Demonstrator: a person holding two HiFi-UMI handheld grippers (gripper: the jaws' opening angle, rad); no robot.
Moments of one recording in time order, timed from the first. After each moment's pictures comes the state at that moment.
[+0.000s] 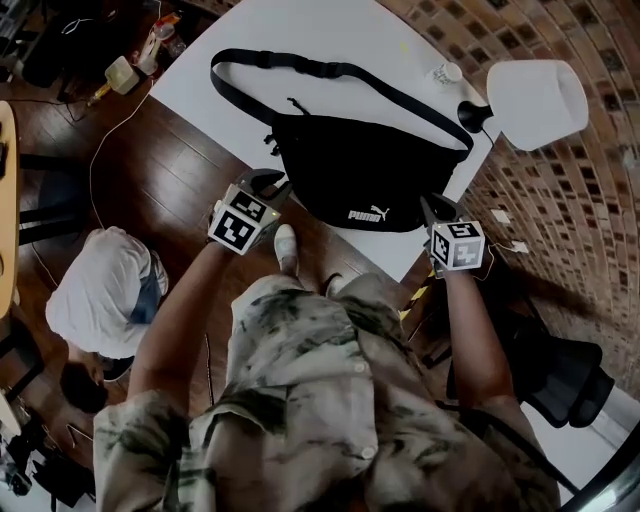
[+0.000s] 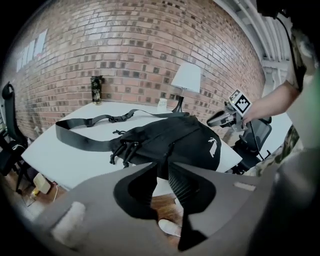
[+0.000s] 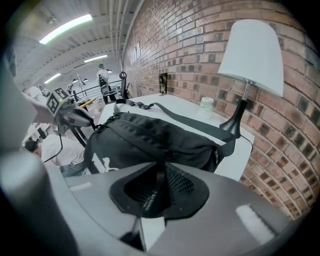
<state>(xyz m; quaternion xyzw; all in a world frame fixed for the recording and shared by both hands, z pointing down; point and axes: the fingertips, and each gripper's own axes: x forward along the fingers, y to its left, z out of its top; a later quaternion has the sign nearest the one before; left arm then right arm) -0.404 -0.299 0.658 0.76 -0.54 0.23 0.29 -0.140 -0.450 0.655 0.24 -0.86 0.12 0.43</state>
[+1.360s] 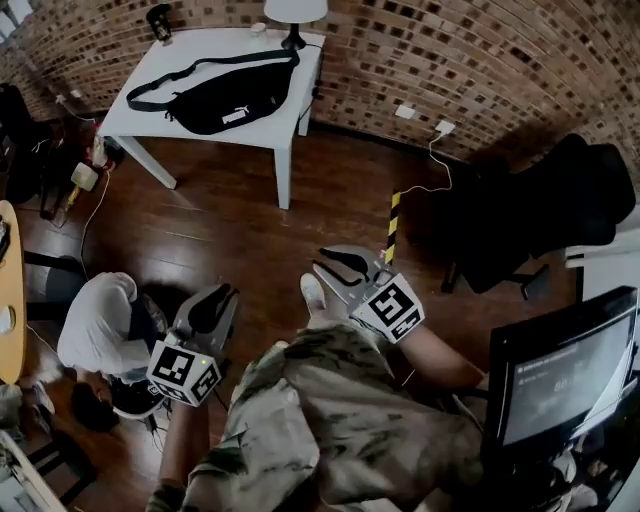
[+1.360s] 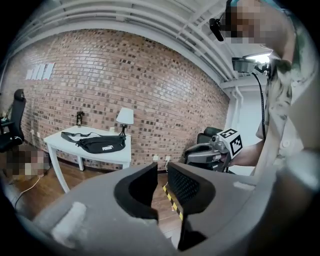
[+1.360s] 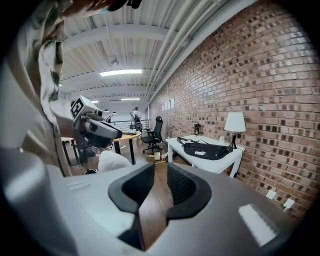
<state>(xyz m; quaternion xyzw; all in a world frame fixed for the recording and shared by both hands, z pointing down) -0.060 0.151 0.415 0.83 -0.51 0.08 0.21 0.075 0.083 0.446 0.17 -0.97 0.04 0.19</state>
